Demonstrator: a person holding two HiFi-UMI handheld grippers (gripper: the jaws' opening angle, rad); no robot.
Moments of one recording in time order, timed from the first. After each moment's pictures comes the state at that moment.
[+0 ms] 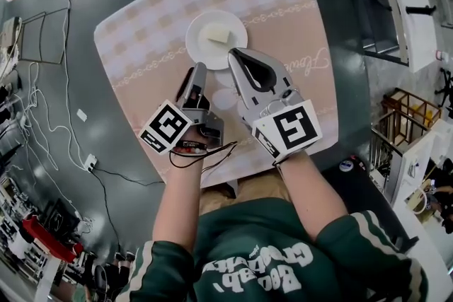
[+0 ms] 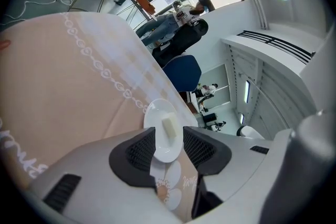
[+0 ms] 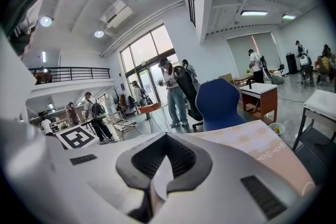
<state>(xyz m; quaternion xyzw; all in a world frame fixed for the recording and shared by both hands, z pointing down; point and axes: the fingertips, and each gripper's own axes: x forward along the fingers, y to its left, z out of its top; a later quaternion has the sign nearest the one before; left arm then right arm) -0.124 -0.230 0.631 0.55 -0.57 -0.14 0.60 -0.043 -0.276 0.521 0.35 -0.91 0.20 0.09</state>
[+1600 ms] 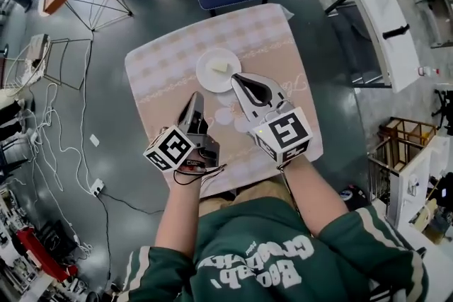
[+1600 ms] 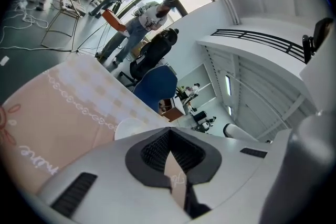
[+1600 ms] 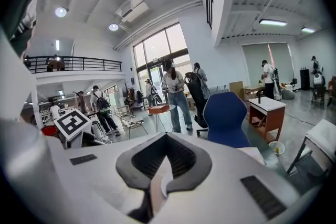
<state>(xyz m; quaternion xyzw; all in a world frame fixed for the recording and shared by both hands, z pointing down) -0.121 -0.213 0.516 0.64 -0.57 -0.13 0.50 -0.026 -0.256 0.432 0.32 -0.93 0.15 0.12</state>
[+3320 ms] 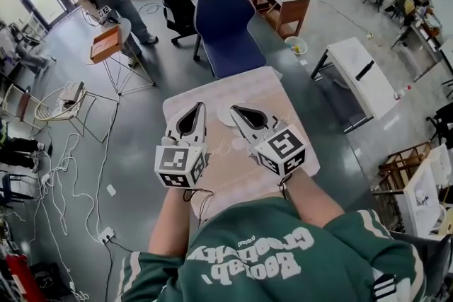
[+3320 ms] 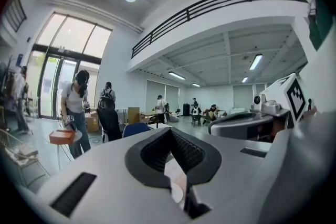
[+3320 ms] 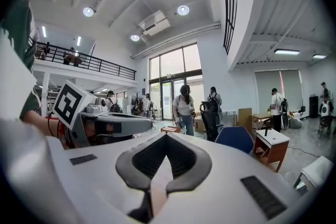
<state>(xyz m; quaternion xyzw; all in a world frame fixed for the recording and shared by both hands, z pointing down) -0.133 -0.149 0.243 0.83 -0.56 0.05 0.06 -0.061 -0.144 0.250 0.30 -0.95 0.04 0.07</state>
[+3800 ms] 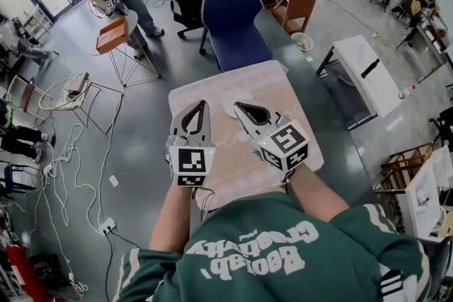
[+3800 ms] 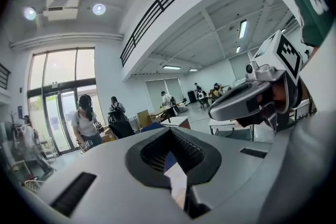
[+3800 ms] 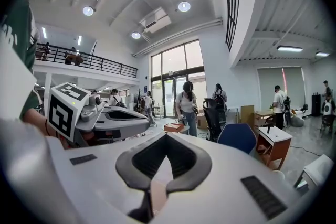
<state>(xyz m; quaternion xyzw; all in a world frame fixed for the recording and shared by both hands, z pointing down) -0.137 -0.127 0.252 0.79 -0.58 0.18 -0.06 -0.065 -0.127 0.258 0.29 -0.95 0.05 0.08</state>
